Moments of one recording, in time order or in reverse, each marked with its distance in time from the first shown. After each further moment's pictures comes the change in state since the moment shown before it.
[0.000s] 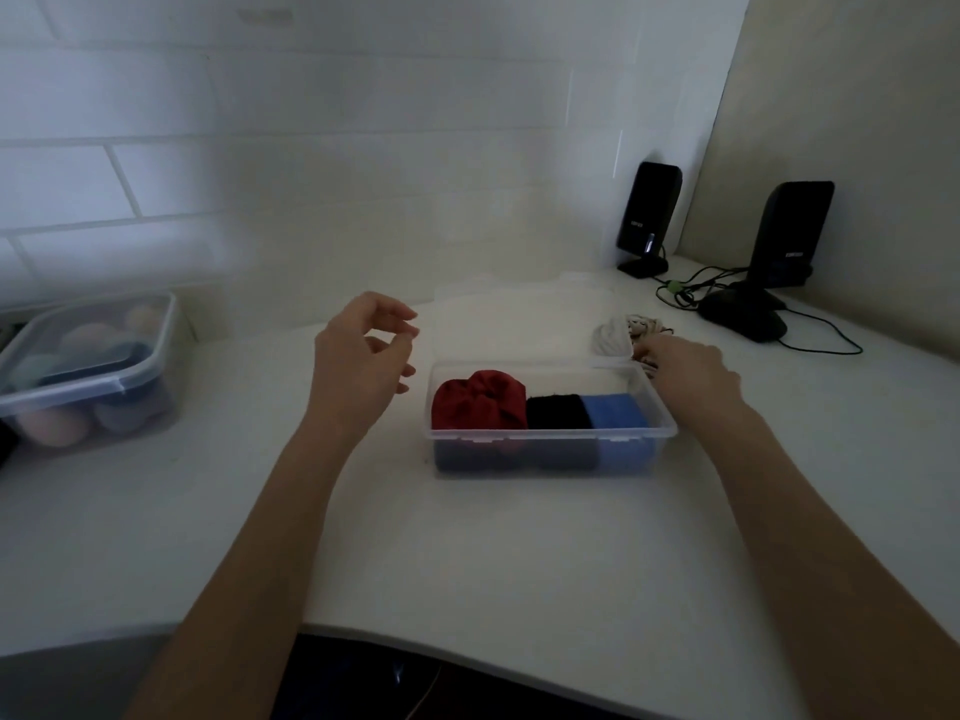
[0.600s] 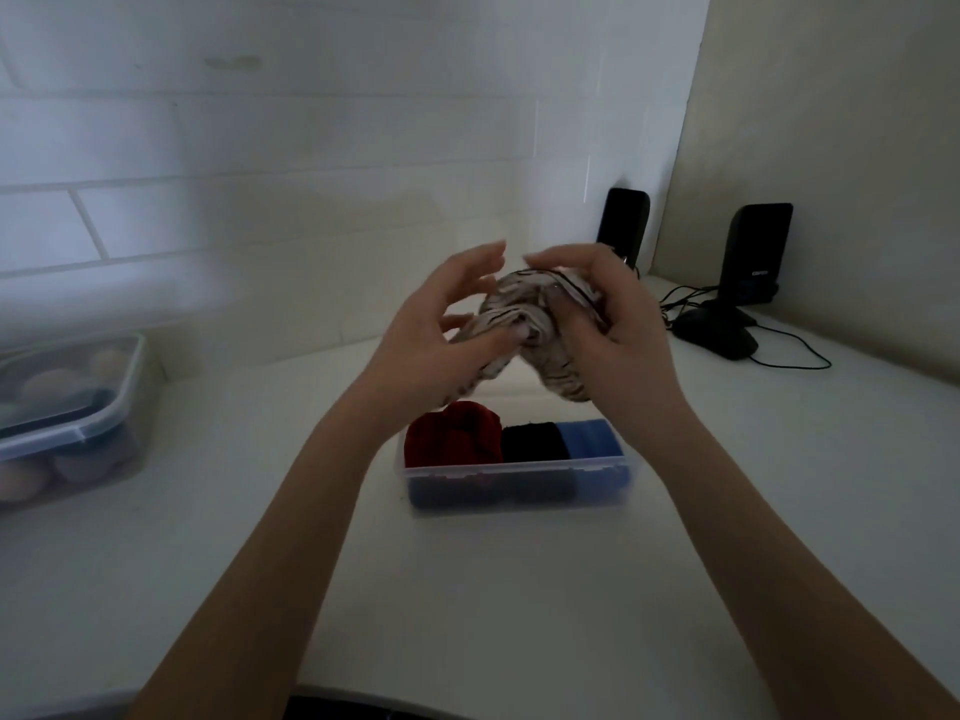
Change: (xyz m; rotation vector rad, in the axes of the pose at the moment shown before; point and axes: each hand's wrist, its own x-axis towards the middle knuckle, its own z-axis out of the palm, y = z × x) left_hand 0.007 0.072 0.033 -0.120 -0.430 0.311; right_hand -0.049 -0.071 -0.051 1.014 0.390 -0.766
